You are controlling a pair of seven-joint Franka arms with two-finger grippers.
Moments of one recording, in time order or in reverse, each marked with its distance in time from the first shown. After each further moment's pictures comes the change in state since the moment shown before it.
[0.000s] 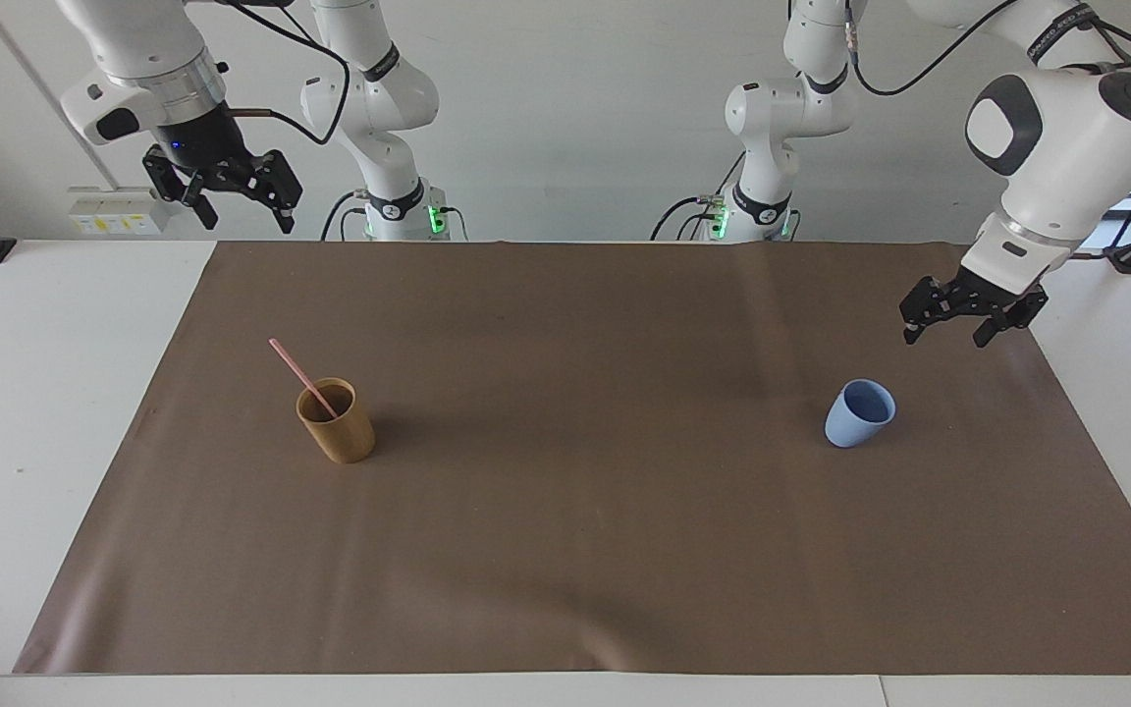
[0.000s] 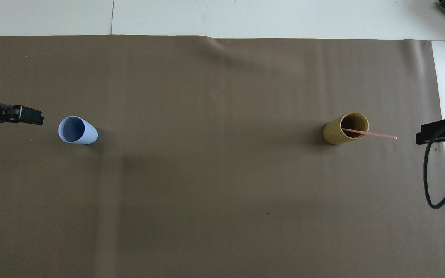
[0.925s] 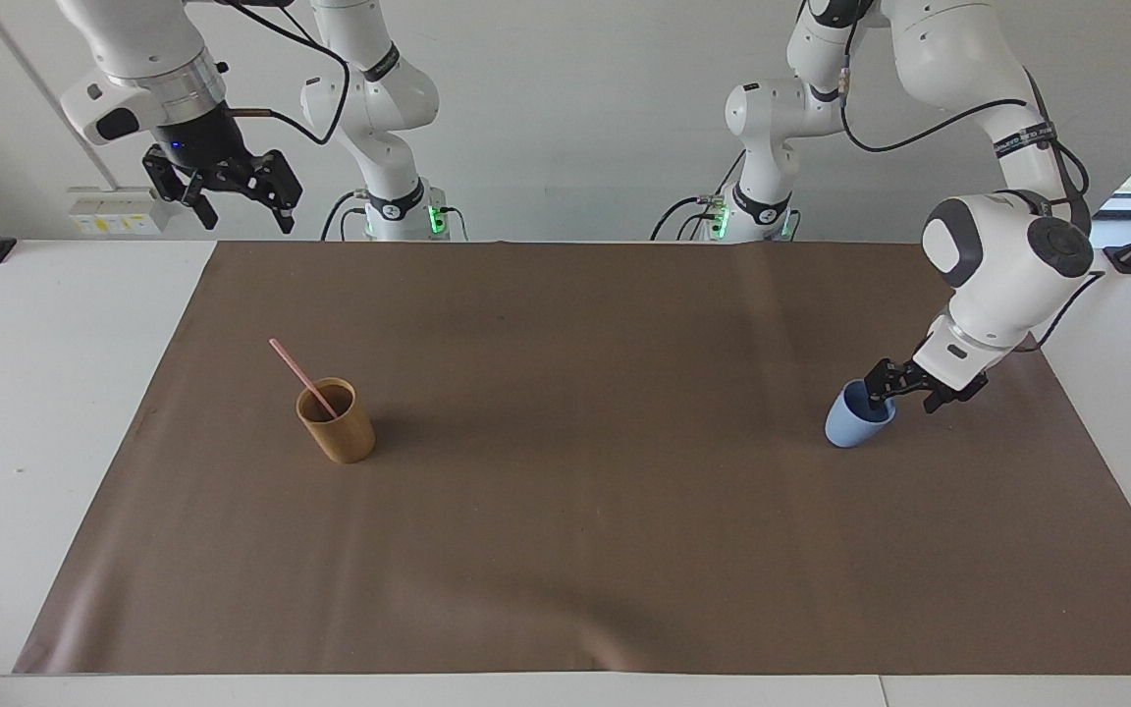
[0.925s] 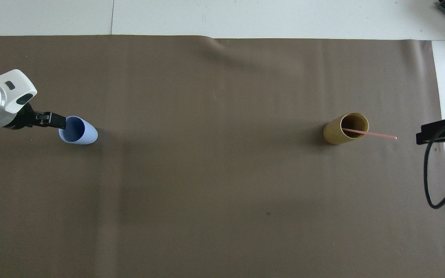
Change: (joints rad) left arm 0.002 0.142 -0.001 -0.150 -0.062 0.251 0.014; right arm 0.000 0.000 0.000 0.000 0.000 0.000 0.000
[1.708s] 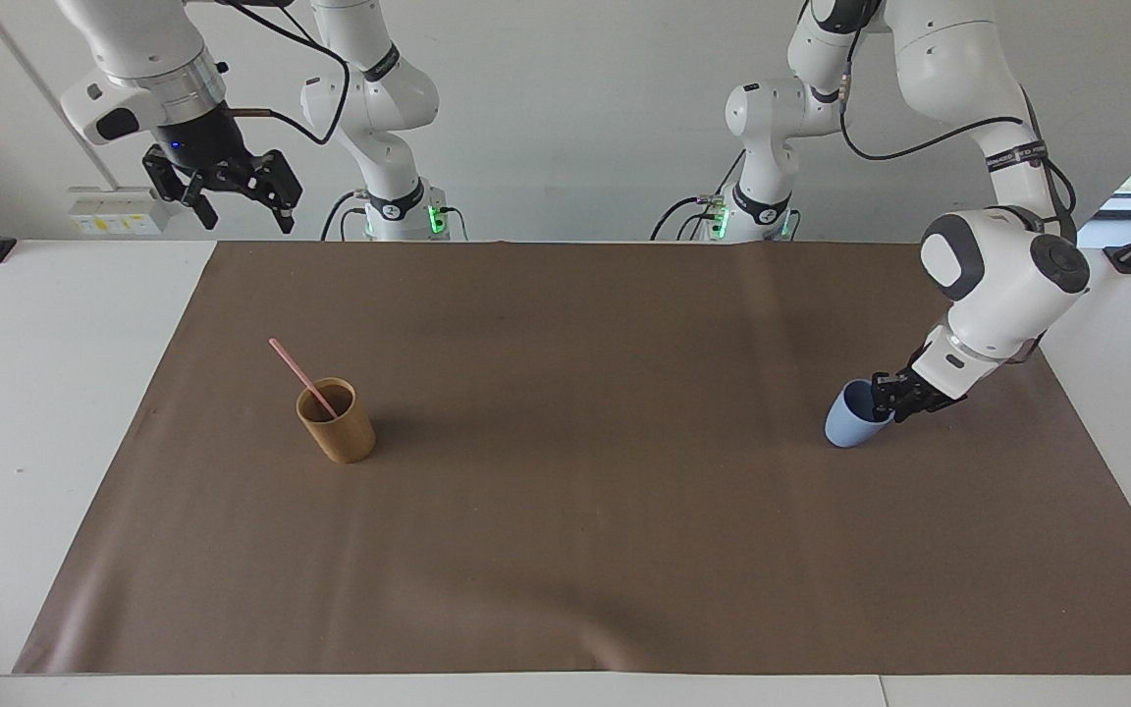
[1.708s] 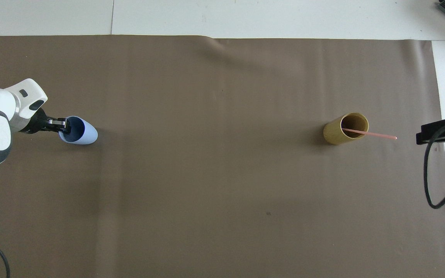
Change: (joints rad) left arm 0.020 0.022 0.001 -0.023 -0.048 0.033 0.061; right arm 0.000 0.000 0.000 0.000 0.000 0.000 0.000
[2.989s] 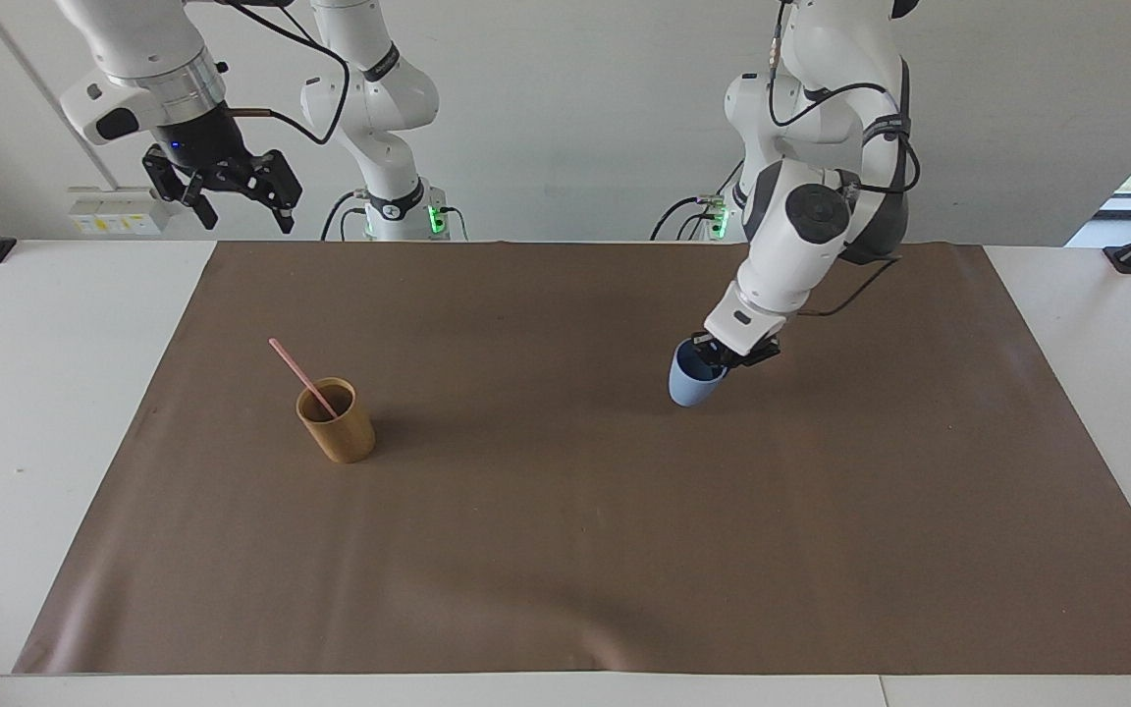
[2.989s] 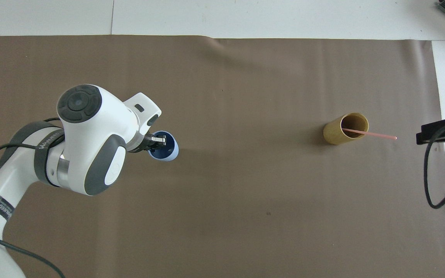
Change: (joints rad) left arm -0.492 -0.086 -0.037 -0.004 0.017 -0.096 -0.659; right arm 0.000 0.000 0.000 0.000 0.000 0.000 0.000
